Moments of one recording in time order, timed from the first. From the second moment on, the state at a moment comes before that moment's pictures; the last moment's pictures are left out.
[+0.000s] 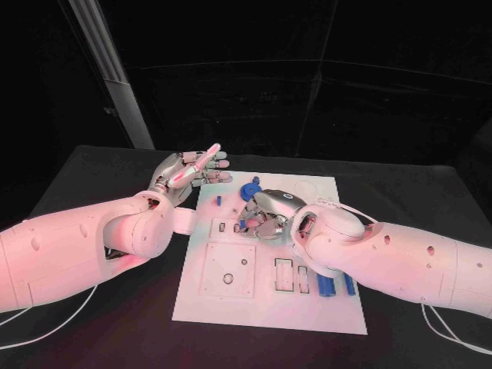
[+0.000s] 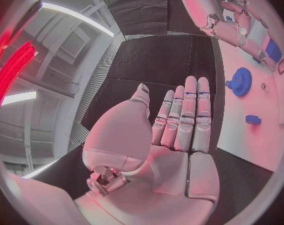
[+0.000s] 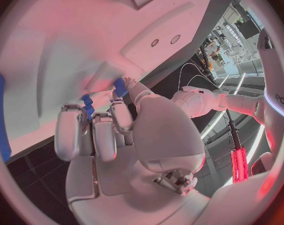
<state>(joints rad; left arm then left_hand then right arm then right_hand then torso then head) 1.23 -0.84 -0.11 1.55 0.11 -0.35 0.52 1.29 0.05 -0.08 0.24 0.05 0.97 0.21 0.12 0.07 1.06 0.16 0.14 0.07 1.15 0.10 0.22 0.19 0.17 0.99 0.21 0.31 0.11 1.11 -0.58 0.00 1.51 -1.51 -0.30 -0.23 1.32 0.00 0.24 0.04 0.23 1.06 0.13 0.10 0.08 1.40 0.03 1.21 1.29 1.47 -0.04 1.51 1.31 0.08 1.44 0.07 1.43 1.24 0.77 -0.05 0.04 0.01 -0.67</state>
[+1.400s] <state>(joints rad) 1.23 -0.84 -0.11 1.55 0.11 -0.35 0.52 1.29 0.05 -0.08 0.24 0.05 0.97 0.21 0.12 0.07 1.06 0.16 0.13 0.07 1.15 0.10 0.22 0.19 0.17 0.99 0.21 0.31 0.11 1.11 -0.58 0.00 1.51 -1.53 -0.27 -0.23 1.24 -0.10 0.20 0.08 0.21 0.97 0.15 0.07 0.07 1.31 0.06 1.06 1.15 1.47 -0.02 1.49 1.31 0.08 1.43 0.08 1.42 1.22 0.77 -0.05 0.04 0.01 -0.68</state>
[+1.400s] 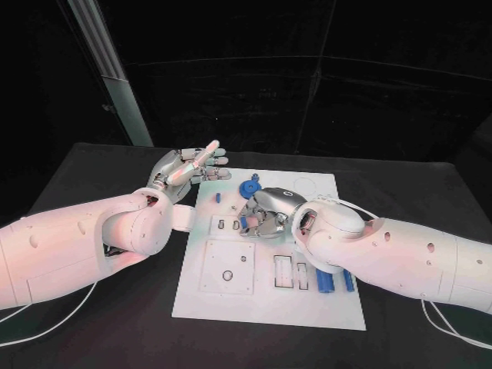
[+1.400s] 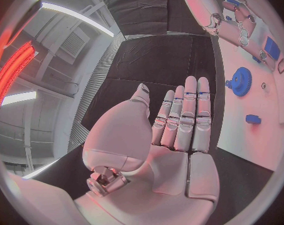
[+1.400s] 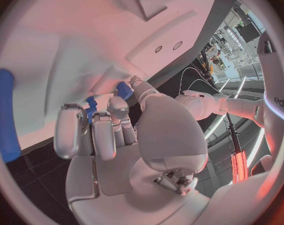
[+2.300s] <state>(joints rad) 1.23 -0.85 -0.11 1.53 0.04 -0.33 0.44 1.30 0.06 -0.13 0.20 0.05 1.02 0.15 0.11 0.07 1.28 0.07 0.21 0.13 1.46 -0.01 0.72 0.66 0.17 1.28 0.10 0.54 0.22 1.14 -0.76 0.00 1.61 -1.35 -0.49 0.09 1.27 -0.09 0.07 0.13 0.21 0.94 0.15 0.07 0.07 1.33 0.06 1.10 1.18 1.47 -0.02 1.46 1.31 0.08 1.42 0.09 1.40 1.19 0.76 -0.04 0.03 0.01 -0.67</state>
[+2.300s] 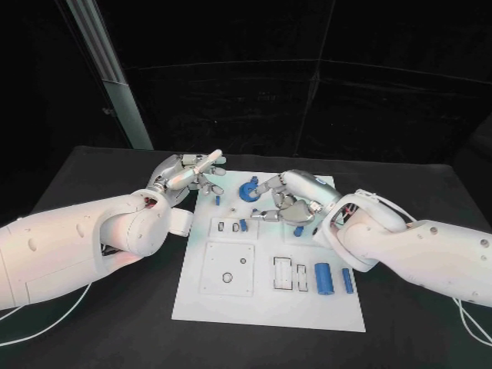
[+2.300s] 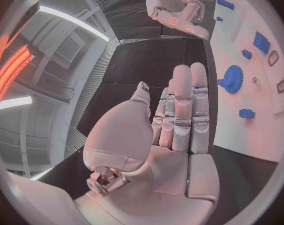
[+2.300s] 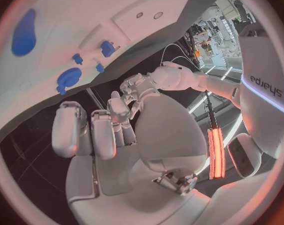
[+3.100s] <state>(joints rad) 1.41 -0.69 -0.18 1.38 -0.66 0.03 -0.34 1.20 0.12 -0.18 0.26 0.05 1.04 0.06 0.42 0.33 1.29 -0.01 1.08 0.92 1.46 -0.07 1.57 1.31 0.08 1.46 0.04 1.41 1.27 1.23 -0.86 0.01 1.48 -0.80 -0.47 0.29 1.29 -0.07 0.07 0.12 0.23 0.94 0.15 0.07 0.07 1.32 0.06 1.09 1.17 1.47 -0.02 1.44 1.31 0.08 1.41 0.09 1.39 1.17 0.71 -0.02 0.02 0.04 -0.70</state>
